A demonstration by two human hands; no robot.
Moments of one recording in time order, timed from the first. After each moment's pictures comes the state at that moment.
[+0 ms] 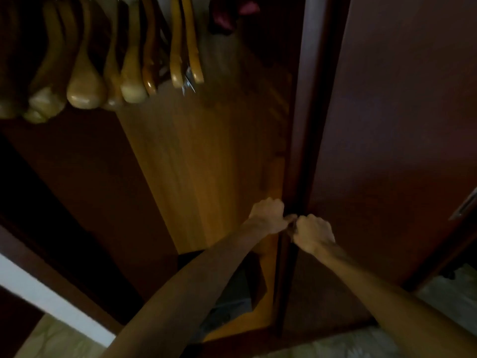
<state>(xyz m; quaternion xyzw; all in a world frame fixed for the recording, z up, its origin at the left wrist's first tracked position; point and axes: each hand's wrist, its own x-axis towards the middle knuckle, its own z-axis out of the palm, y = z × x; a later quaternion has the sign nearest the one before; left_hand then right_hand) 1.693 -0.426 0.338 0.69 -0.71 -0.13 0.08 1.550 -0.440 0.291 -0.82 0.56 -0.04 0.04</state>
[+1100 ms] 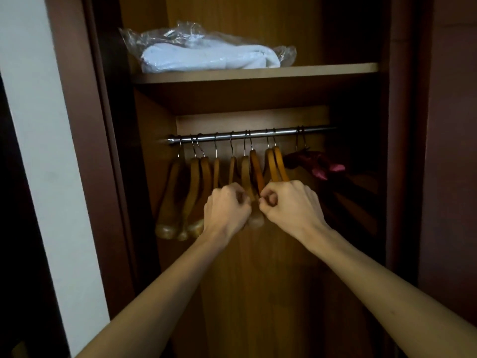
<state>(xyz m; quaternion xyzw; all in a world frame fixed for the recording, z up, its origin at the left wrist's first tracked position) 1.940 -0.300 0.620 0.68 -0.56 0.17 0.45 1.787 -0.326 0.629 -0.82 0.37 -0.44 -0.08</state>
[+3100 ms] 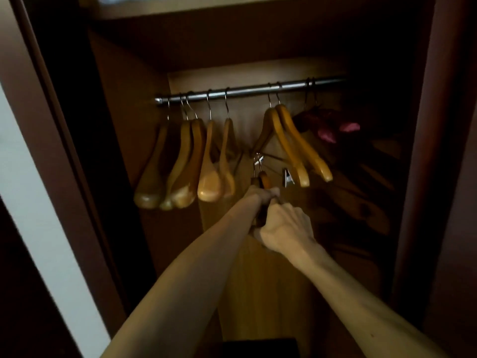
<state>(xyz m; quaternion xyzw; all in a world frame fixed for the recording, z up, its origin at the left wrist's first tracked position) 1.902 -0.421 0.567 0.76 -0.40 -0.30 0.42 1.793 -0.350 0.550 -0.83 0.51 -0.21 0.07</state>
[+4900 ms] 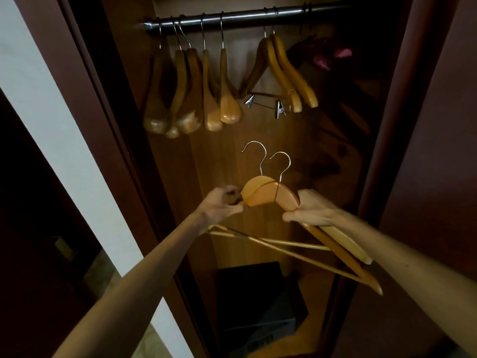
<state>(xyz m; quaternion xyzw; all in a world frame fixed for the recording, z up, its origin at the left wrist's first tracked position) 1.970 -0.268 0.418 0.69 -0.62 -0.22 0.30 1.721 -0.341 0.422 -0.85 0.45 -0.14 0.25</state>
